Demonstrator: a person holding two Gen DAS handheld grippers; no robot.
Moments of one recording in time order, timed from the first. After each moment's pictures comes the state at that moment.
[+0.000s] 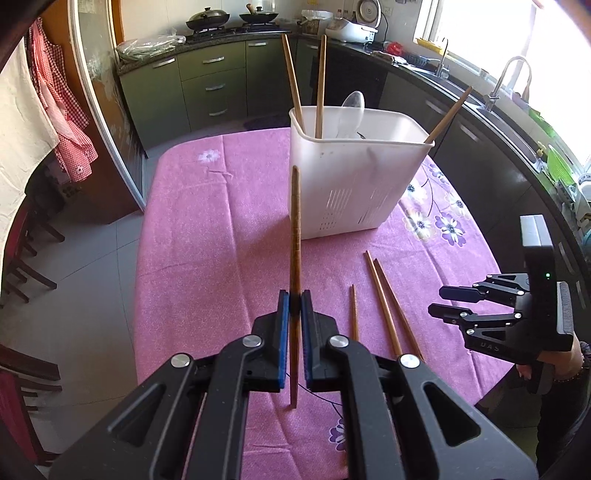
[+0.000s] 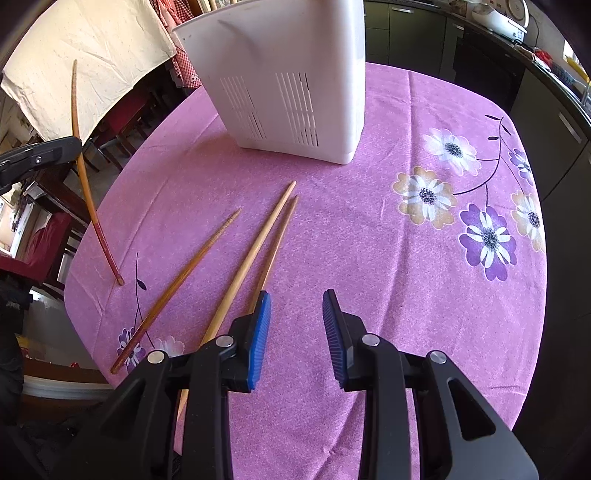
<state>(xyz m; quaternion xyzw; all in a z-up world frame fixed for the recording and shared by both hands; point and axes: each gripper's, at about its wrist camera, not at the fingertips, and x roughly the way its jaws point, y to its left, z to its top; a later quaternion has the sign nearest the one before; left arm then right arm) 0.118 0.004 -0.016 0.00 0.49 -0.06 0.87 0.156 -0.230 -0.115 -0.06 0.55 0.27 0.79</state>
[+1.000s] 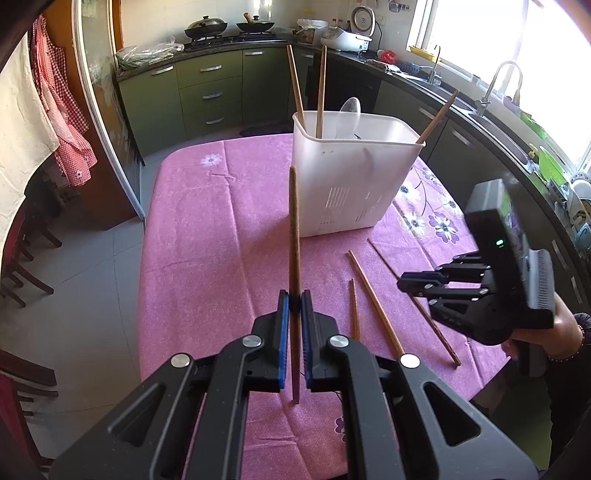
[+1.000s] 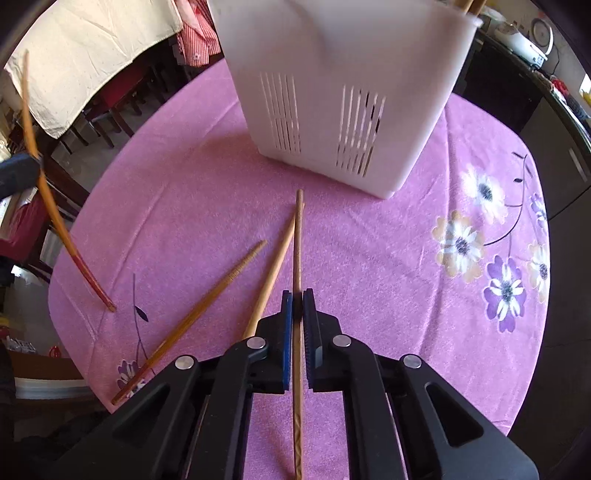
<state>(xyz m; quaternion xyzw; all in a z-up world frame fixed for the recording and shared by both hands) 0.097 0.016 -0.014 0.00 0.47 -0.07 0.88 0.168 -0.179 -0.106 -0.12 0.54 0.26 0.79</state>
